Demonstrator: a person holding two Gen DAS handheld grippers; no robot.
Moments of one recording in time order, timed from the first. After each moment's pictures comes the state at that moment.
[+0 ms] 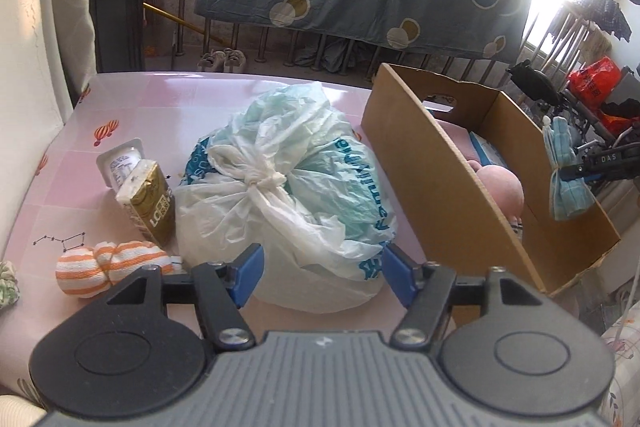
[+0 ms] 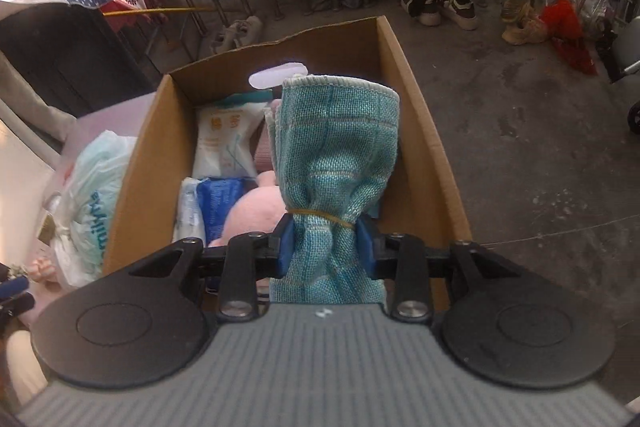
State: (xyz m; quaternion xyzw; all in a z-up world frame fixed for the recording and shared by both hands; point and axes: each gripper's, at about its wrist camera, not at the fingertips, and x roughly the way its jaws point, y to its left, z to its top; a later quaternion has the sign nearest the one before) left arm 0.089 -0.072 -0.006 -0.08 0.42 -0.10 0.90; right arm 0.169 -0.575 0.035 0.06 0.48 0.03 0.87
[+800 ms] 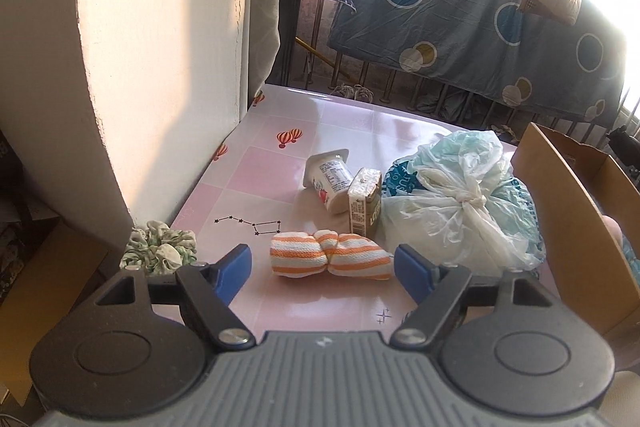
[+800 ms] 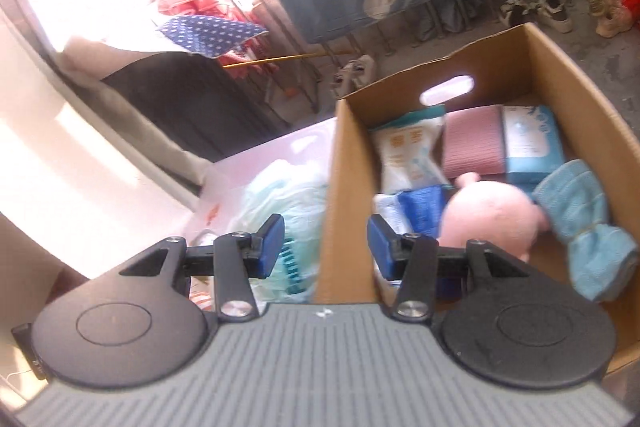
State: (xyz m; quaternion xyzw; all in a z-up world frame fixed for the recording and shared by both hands) left arm 0.017 0.058 0.005 -0.10 0.37 0.06 0.92; right arm 0.125 -0.453 0.069 0.22 0.39 0.18 0.87
